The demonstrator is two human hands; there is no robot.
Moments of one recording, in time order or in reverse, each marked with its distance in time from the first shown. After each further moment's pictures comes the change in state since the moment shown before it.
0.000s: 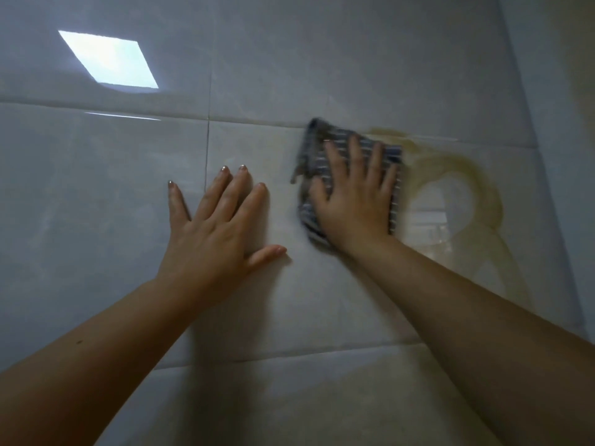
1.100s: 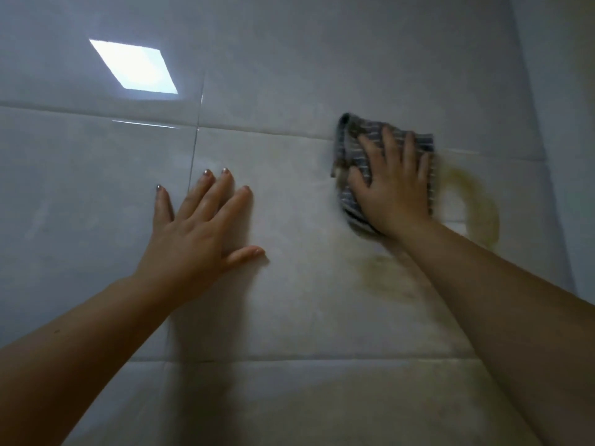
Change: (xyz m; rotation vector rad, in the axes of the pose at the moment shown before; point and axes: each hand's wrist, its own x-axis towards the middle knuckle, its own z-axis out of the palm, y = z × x) left_hand 0.005 0.004 -0.002 0.026 -0.050 -0.061; right_hand 0.044 0.083 -0.008 0.011 -0.022 -0.096
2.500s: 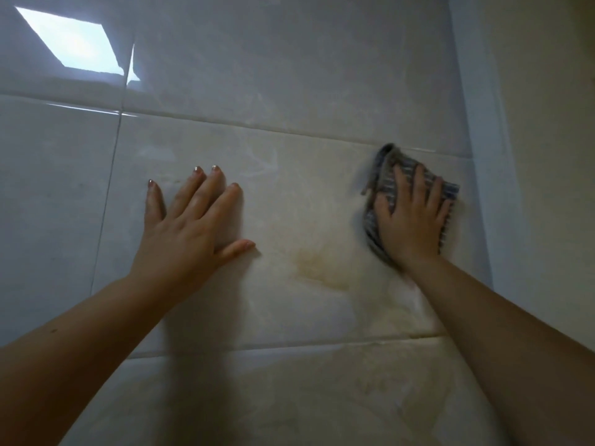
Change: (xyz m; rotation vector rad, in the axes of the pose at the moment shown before) left_hand 0.016 0.074 0.017 -0.078 0.097 0.029; right_hand -0.054 0.119 0.006 -0.032 0.039 0.259
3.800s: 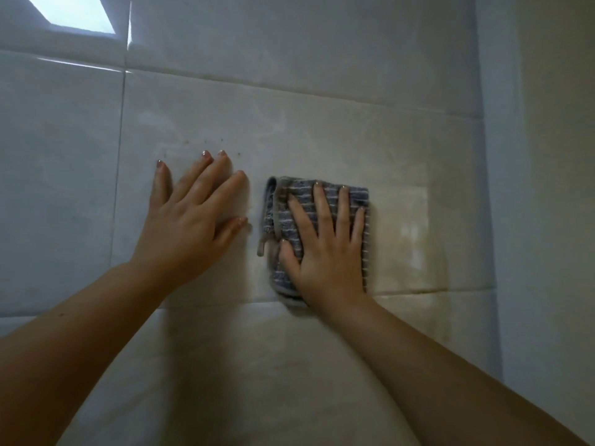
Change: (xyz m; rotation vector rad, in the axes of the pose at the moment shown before) left_hand -0.033 -0.004 0.000 -0.091 0.002 0.065; right_hand -0.141 -0.095 0.004 0.021 -0.030 -0.431
